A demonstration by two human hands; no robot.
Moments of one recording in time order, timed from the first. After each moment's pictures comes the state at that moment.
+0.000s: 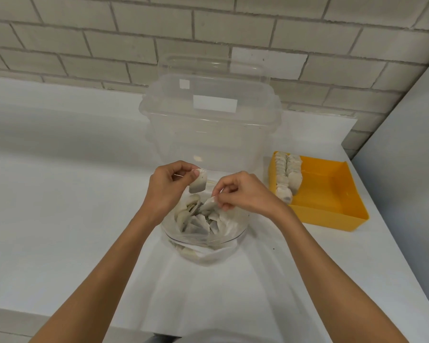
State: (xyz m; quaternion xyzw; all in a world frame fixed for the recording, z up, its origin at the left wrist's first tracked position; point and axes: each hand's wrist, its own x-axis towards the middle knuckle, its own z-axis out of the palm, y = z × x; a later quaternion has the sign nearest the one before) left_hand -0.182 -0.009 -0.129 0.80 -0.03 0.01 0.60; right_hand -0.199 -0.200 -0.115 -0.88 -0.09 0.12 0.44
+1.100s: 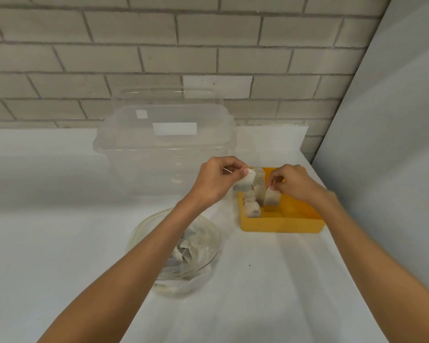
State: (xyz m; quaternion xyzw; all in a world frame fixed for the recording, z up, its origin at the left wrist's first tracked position) left_hand -0.153 -0.153 -0.078 0.79 -0.25 -0.05 0.56; right_hand -0.180 -0.374 -0.100 -0.98 0.03 0.01 0.19
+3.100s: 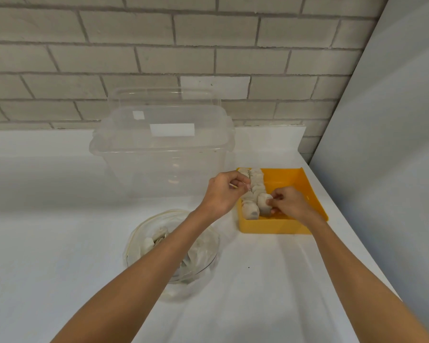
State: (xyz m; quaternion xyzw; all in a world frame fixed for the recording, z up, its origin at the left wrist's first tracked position) left_hand -0.152 -0.174 -0.111 0.81 -0.22 -0.08 0.54; right_hand -0.187 -0.377 -0.164 -0.90 0.19 0.01 0.39
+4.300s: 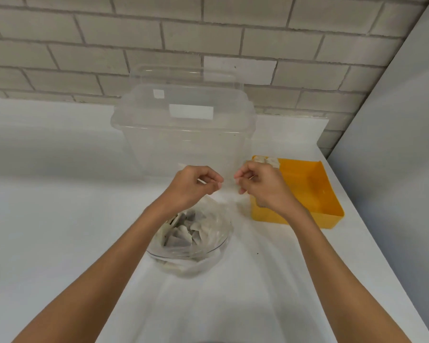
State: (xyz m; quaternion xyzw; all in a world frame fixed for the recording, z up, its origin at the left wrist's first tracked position) left_hand -0.163 -0.073 -0.105 0.83 -0.18 -0.13 0.51; right_hand -0.196 -0.262 -0.106 -0.89 0.02 -0.06 0.44
